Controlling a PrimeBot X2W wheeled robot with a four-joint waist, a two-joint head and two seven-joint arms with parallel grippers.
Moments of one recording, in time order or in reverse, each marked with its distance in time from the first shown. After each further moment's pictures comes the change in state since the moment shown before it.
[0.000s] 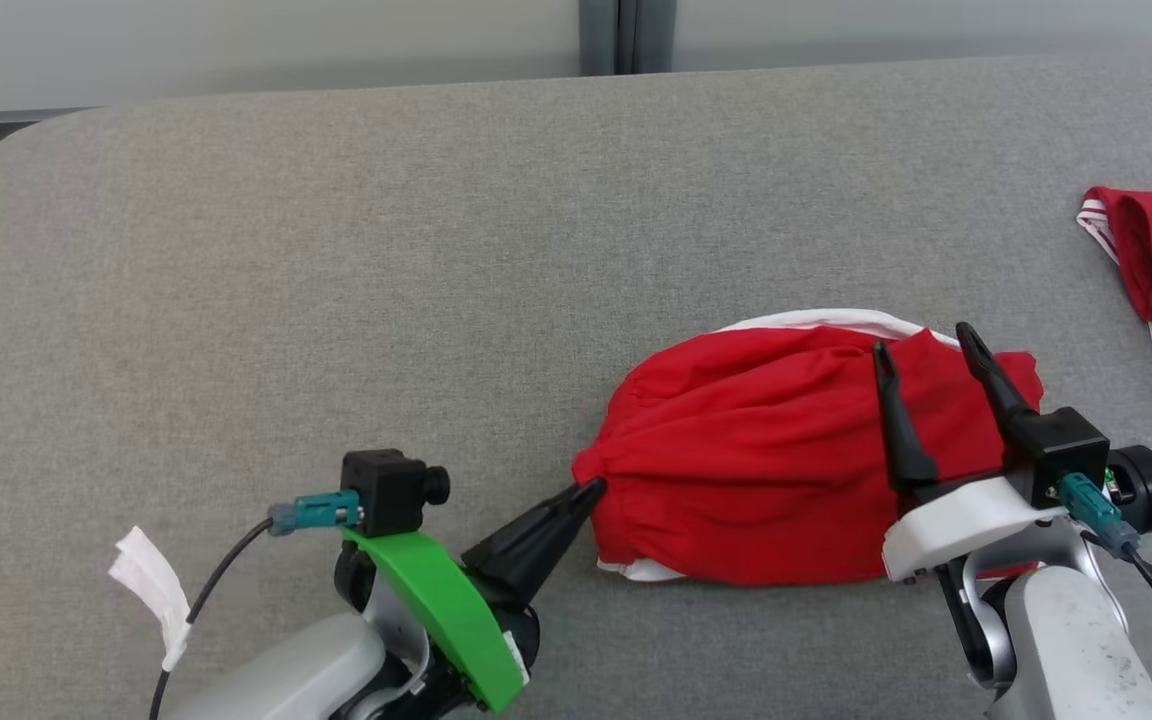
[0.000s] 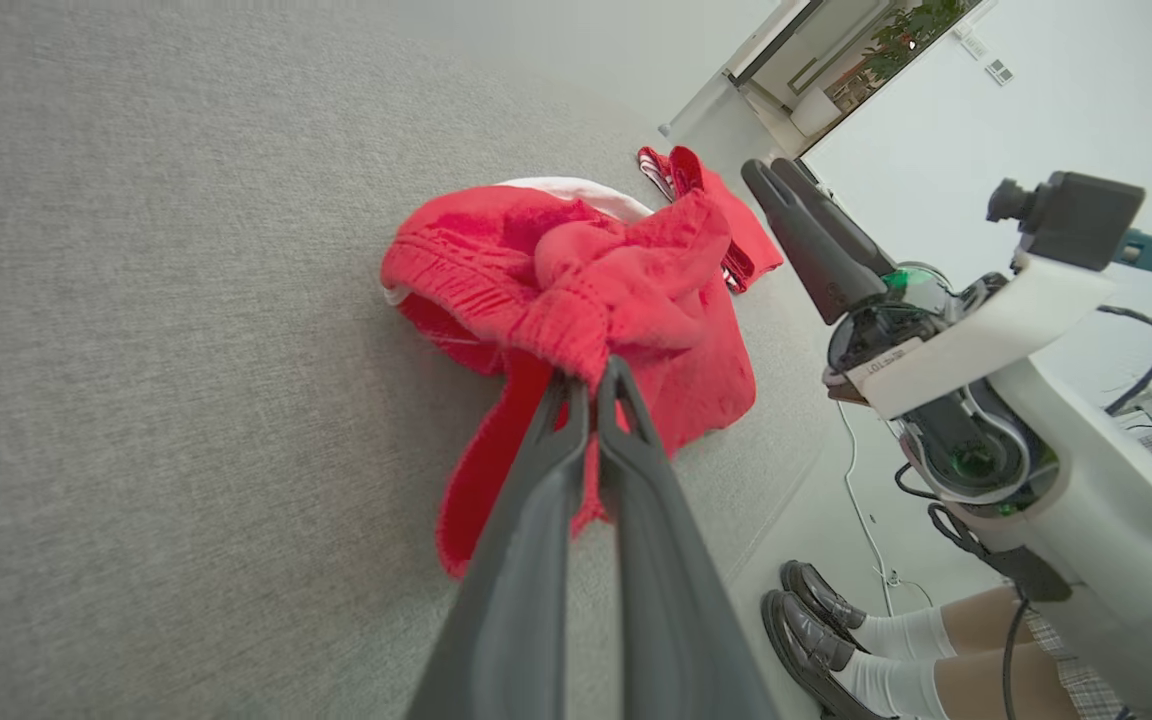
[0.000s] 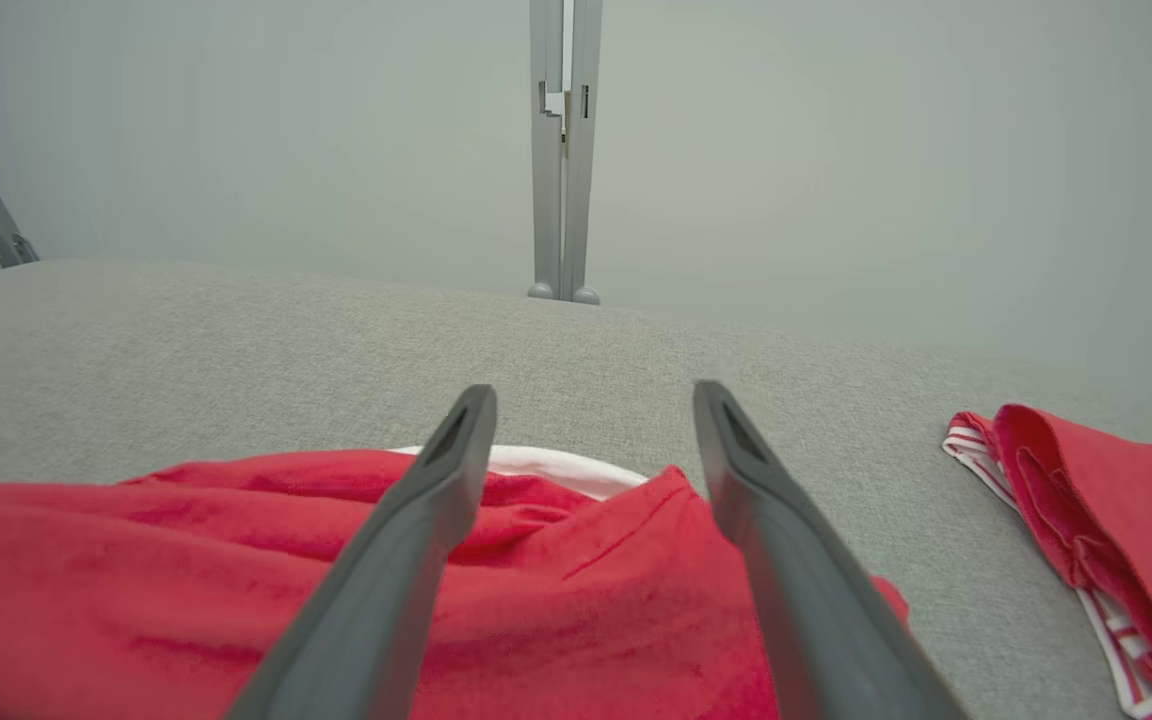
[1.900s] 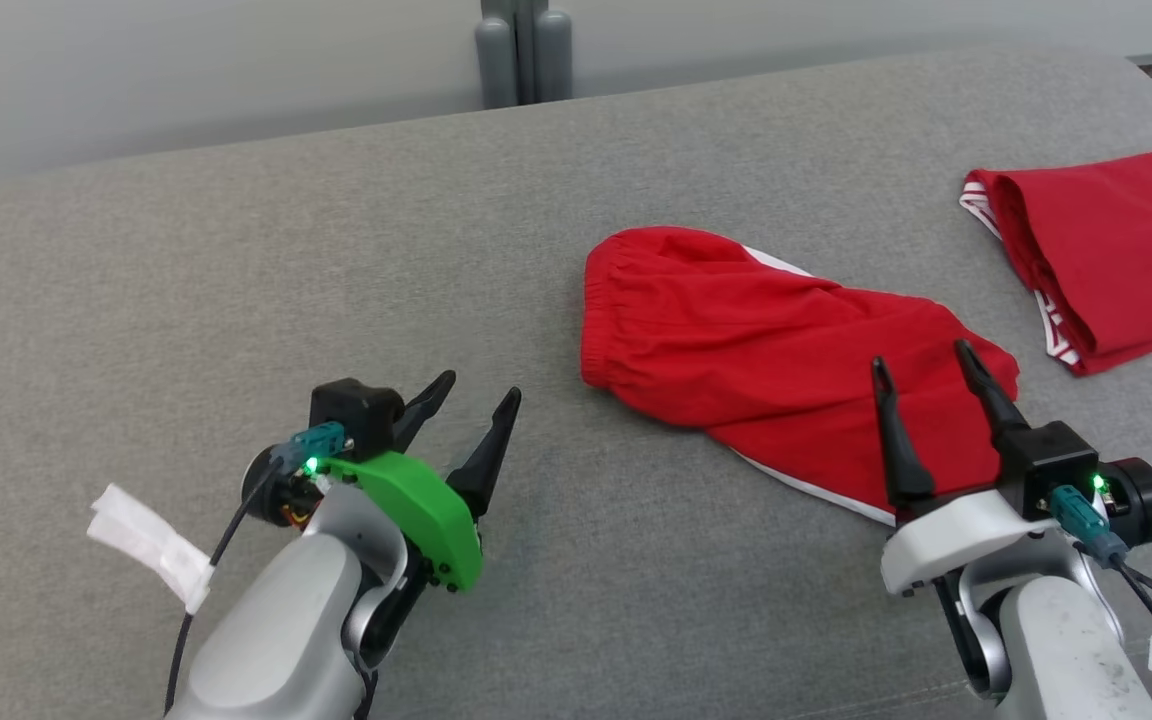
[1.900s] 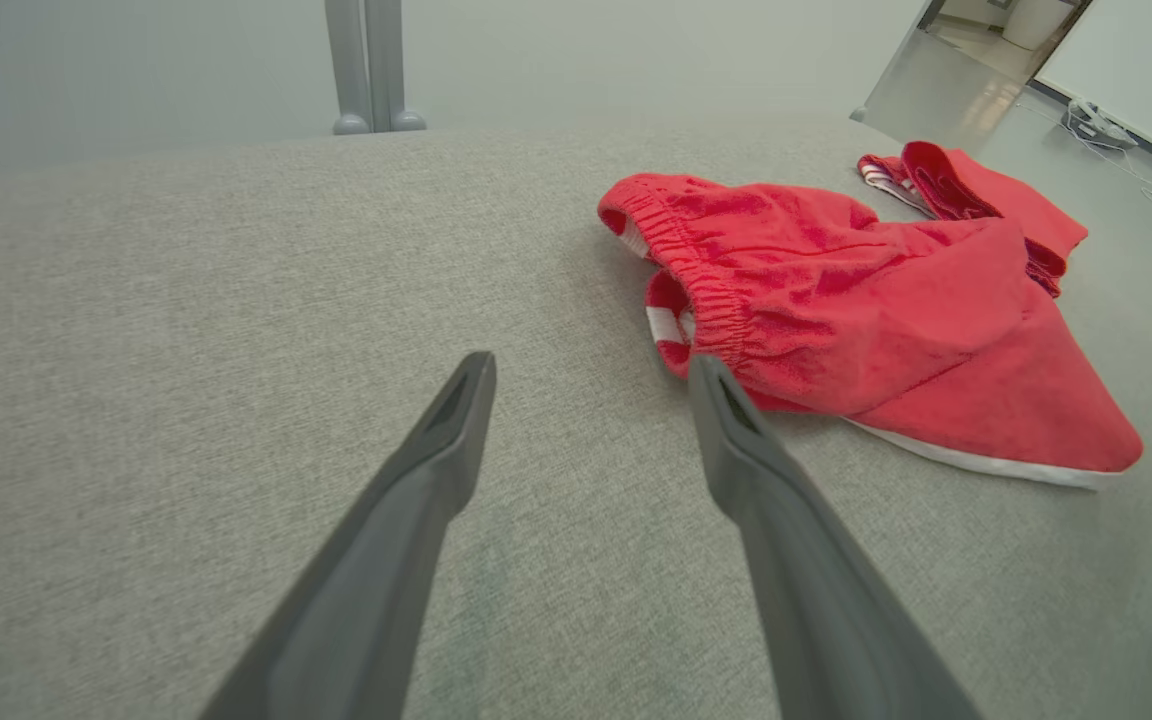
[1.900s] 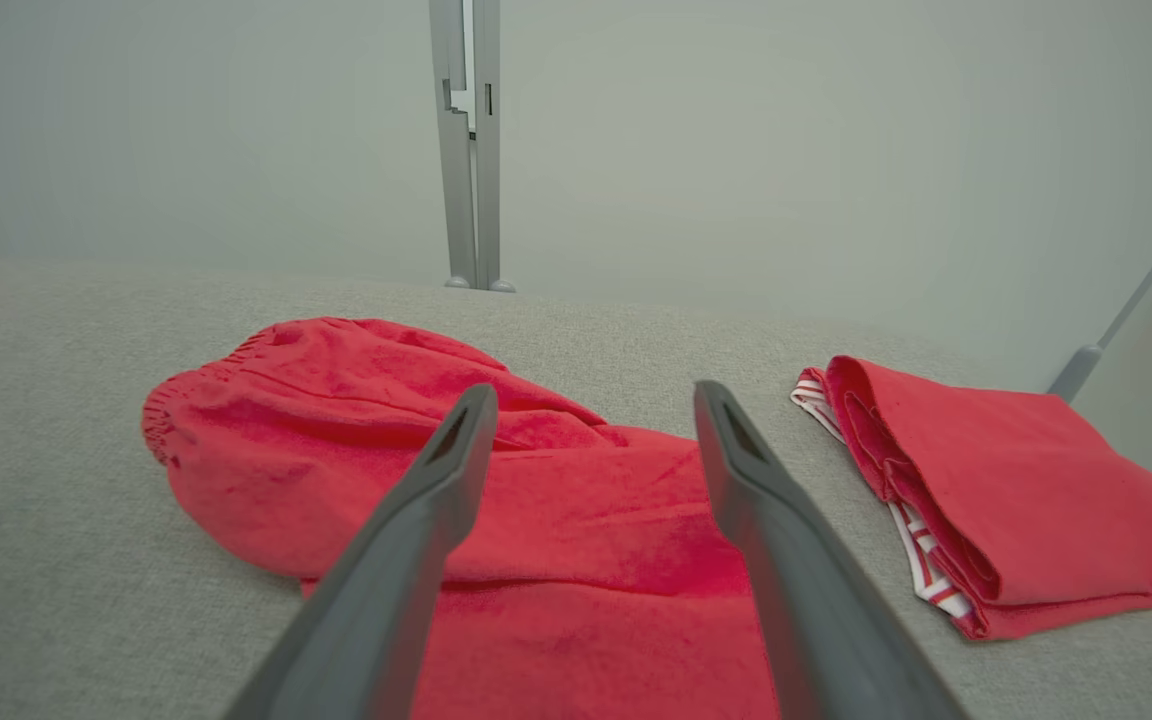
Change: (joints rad) left arm 0.073 -0.296 0.563 0.437 0.719 -0.048 0.101; right arm 0.012 -0.001 0.000 0.029 -0.021 0.000 -0.018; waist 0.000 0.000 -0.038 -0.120
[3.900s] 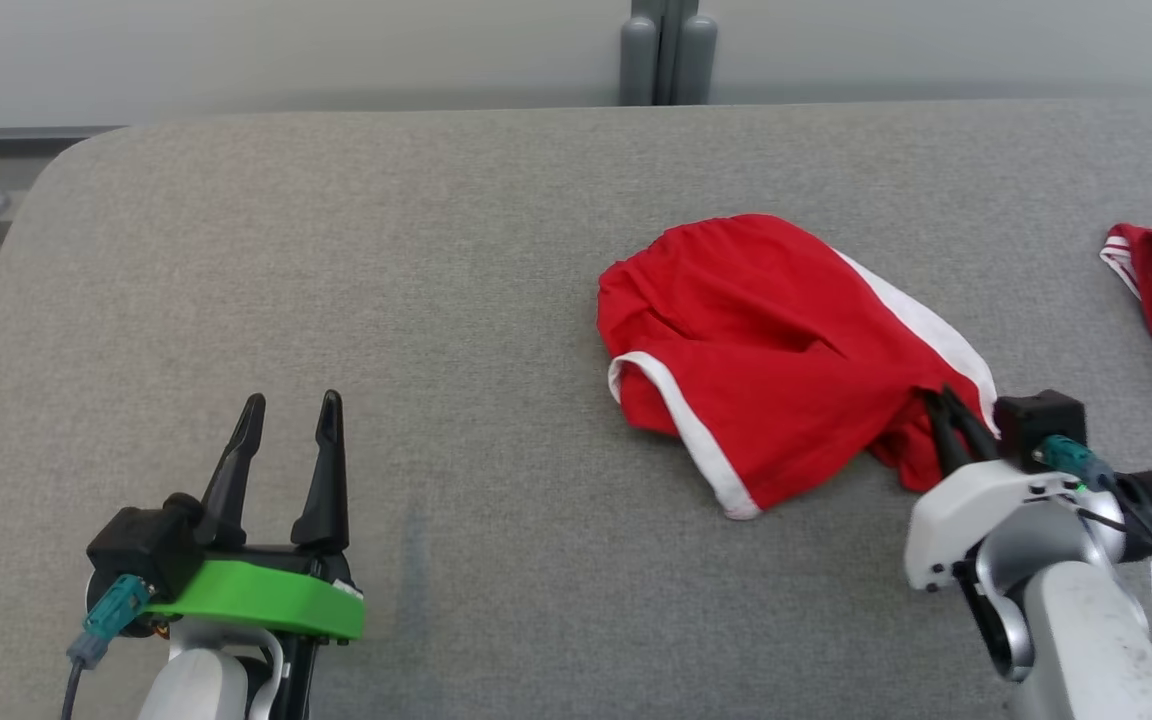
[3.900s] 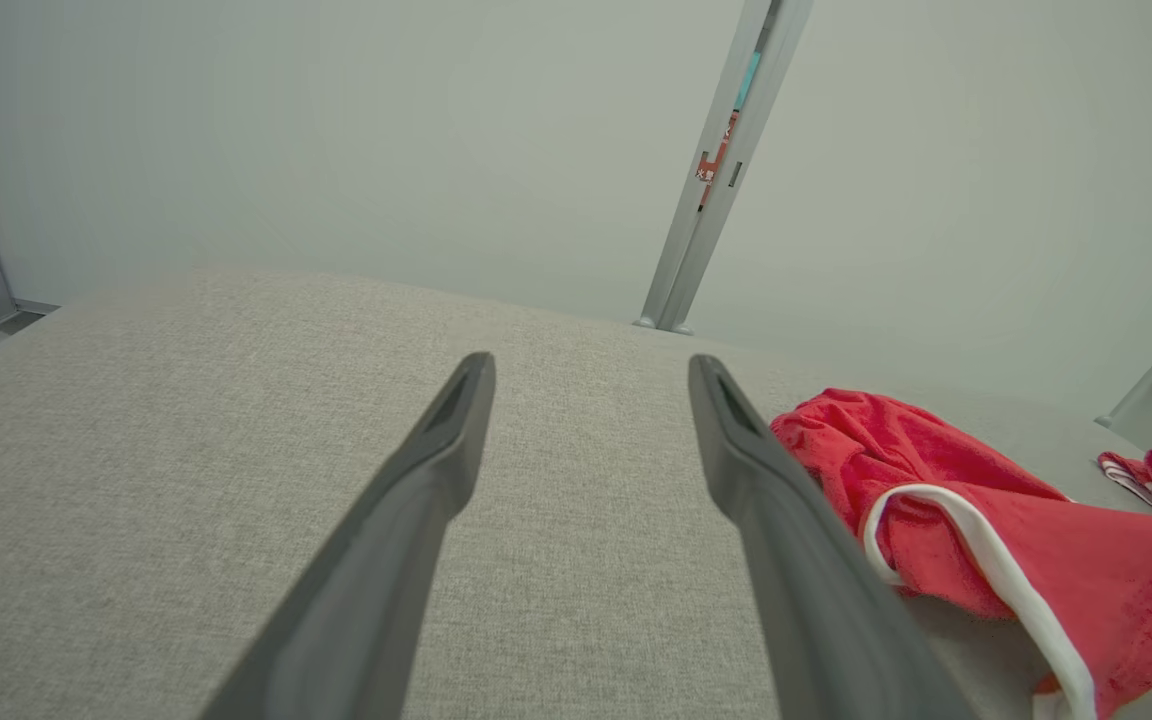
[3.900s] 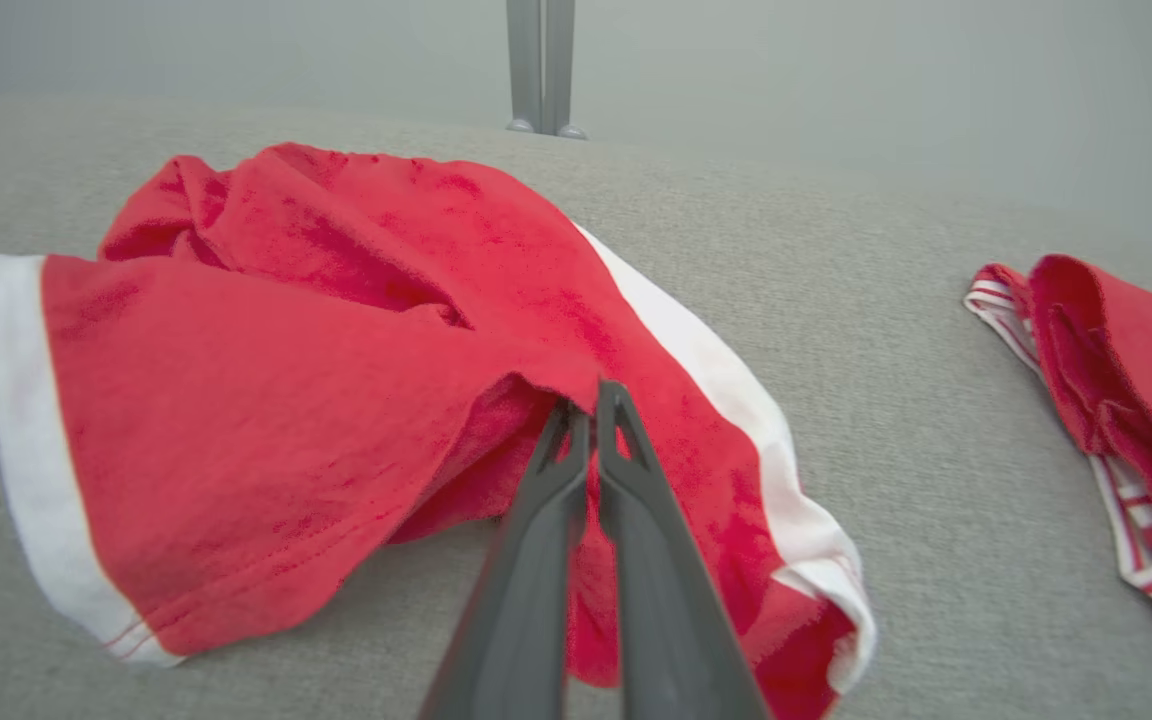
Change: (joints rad) left arm 0.317 -0.053 0.419 -0.299 0.148 0.000 -0.204; right arm -0.055 0.001 -0.046 0.098 0.002 0.000 0.262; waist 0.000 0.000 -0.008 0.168
